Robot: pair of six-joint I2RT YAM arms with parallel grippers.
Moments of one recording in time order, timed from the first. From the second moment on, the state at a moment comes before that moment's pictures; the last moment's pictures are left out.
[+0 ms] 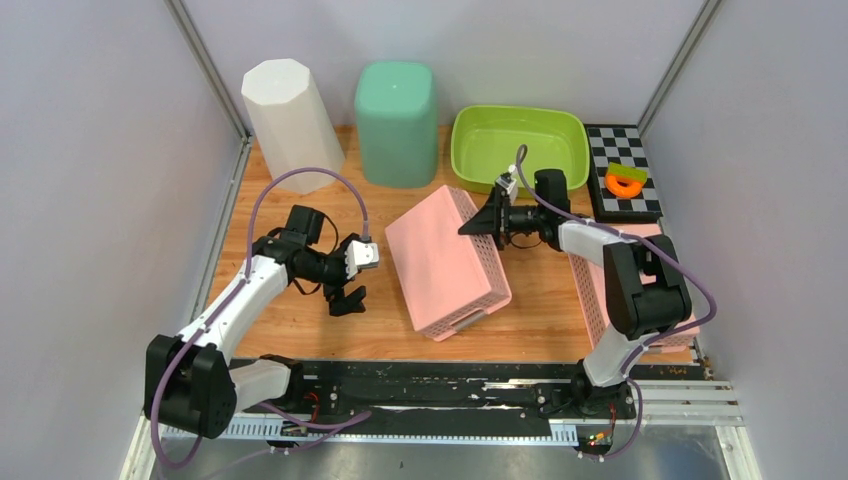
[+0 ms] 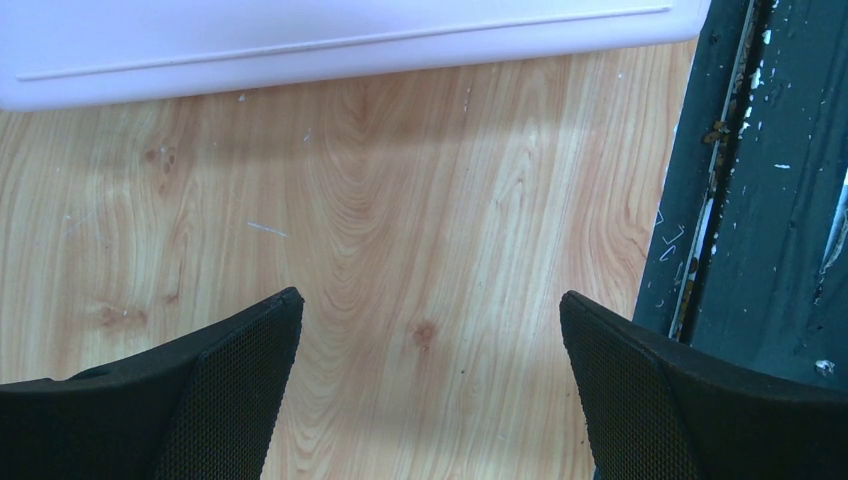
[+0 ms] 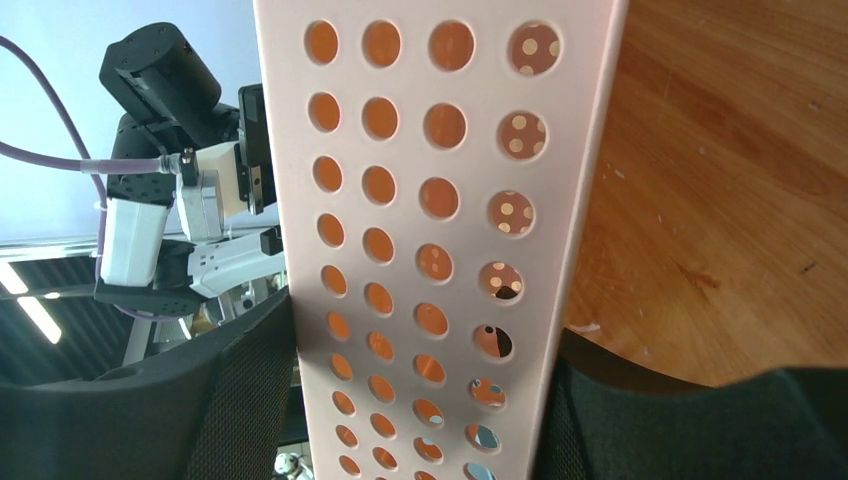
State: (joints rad) left arm -0.23 1.16 0.79 -0.80 0.73 0.98; right arm 0.22 1.70 0.93 0.15 -1.16 0.80
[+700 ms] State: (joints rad) left arm -0.23 1.17 0.79 -0.80 0.73 0.98; right arm 0.33 1.69 0.91 0.37 -0.89 0.97
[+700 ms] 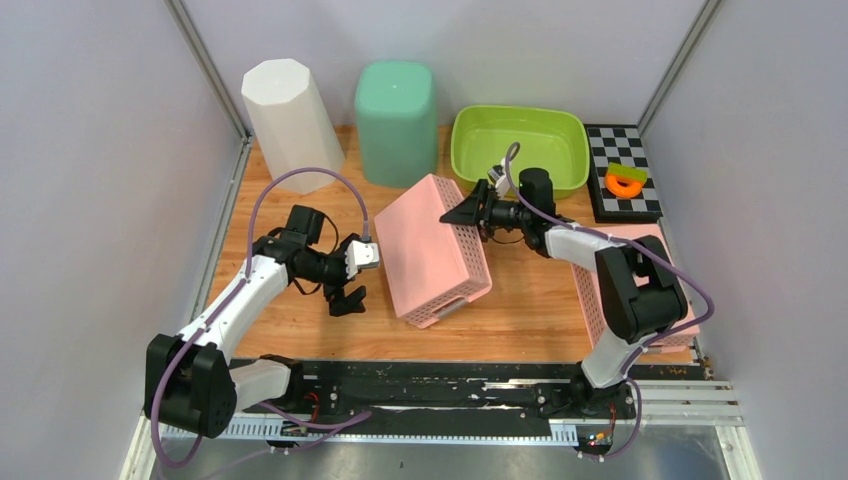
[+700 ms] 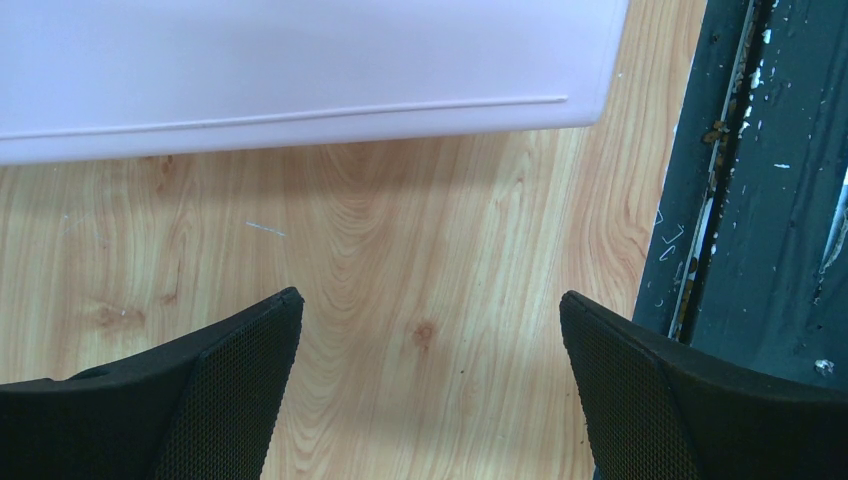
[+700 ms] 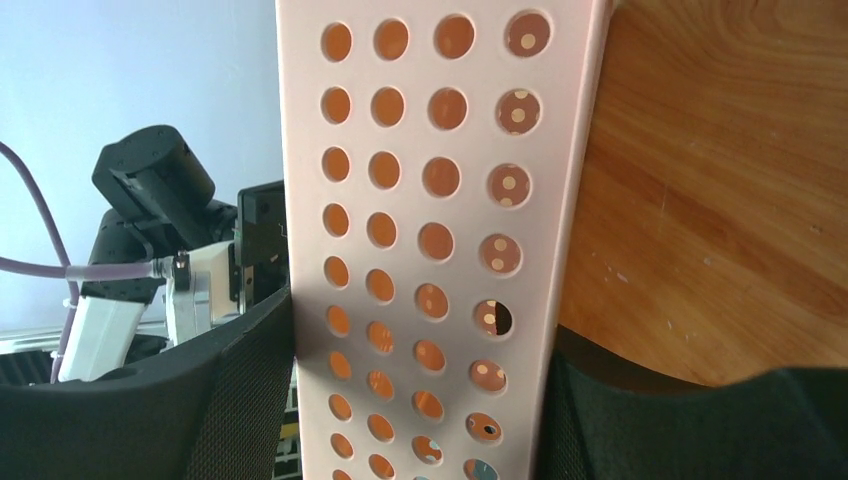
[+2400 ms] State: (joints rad) left arm -0.23 1.16 0.79 -0.80 0.73 0.99; right arm 0.37 1.79 0.93 0.40 -0.80 0.88
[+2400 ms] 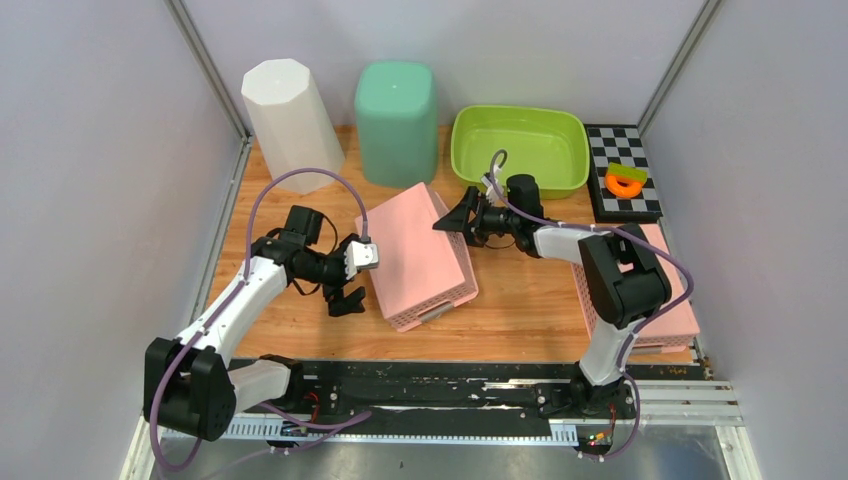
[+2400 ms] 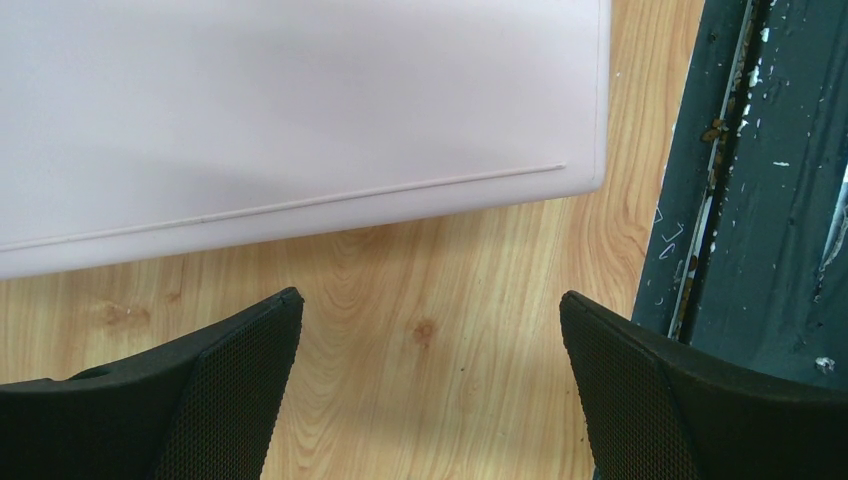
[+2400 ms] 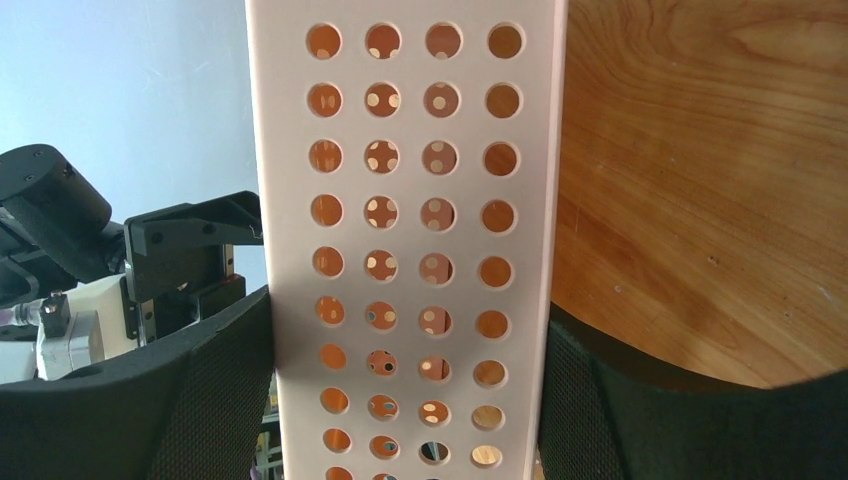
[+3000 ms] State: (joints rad) left arm -0.22 1.15 0.79 -0.81 0.73 0.99; right arm 0.36 1.86 0.92 0.44 -0.84 0.88
